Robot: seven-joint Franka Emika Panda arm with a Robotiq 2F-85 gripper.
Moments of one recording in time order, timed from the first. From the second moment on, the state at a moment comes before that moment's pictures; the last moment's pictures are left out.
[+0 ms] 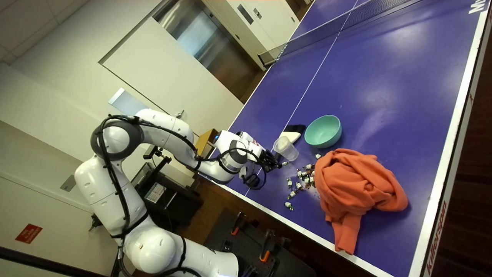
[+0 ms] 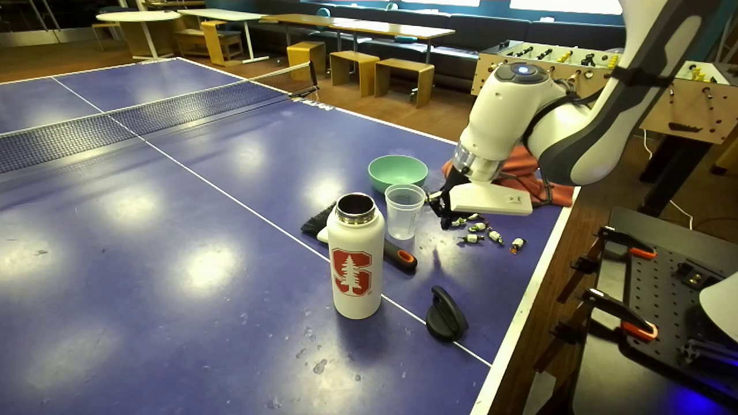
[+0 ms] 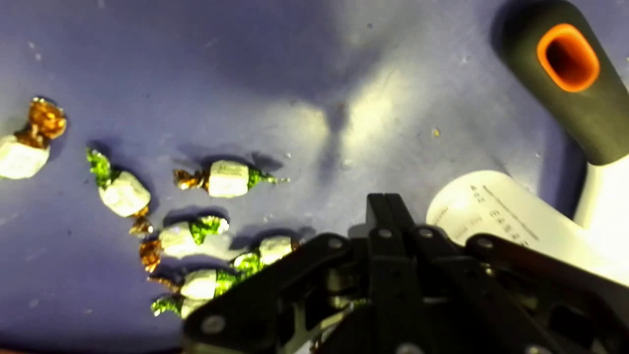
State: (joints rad) arm 0.24 0.45 -0.23 -2.48 -0.75 3.13 1.66
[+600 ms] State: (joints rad) arm 0.39 0.16 -0.47 -2.48 -0.89 3.13 1.66
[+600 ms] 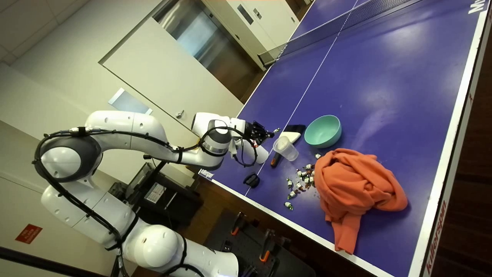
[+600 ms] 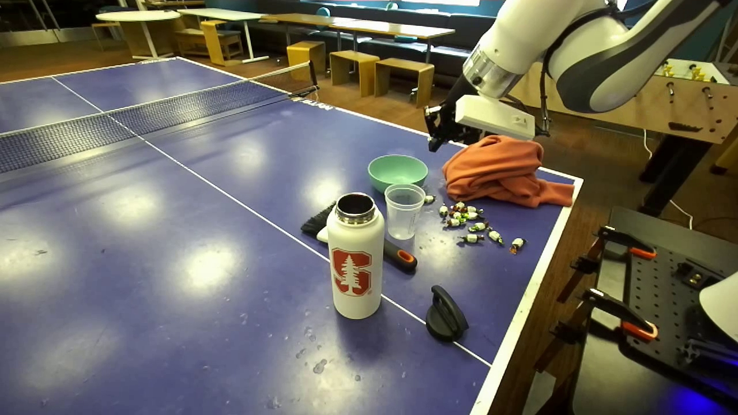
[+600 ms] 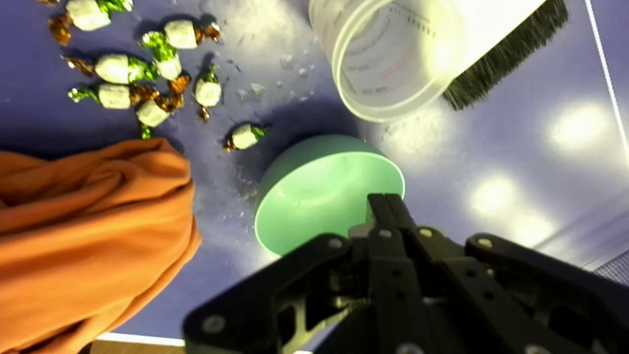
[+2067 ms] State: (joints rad) arm 0.24 0.66 -0.39 -1.96 -0.59 3.08 1.66
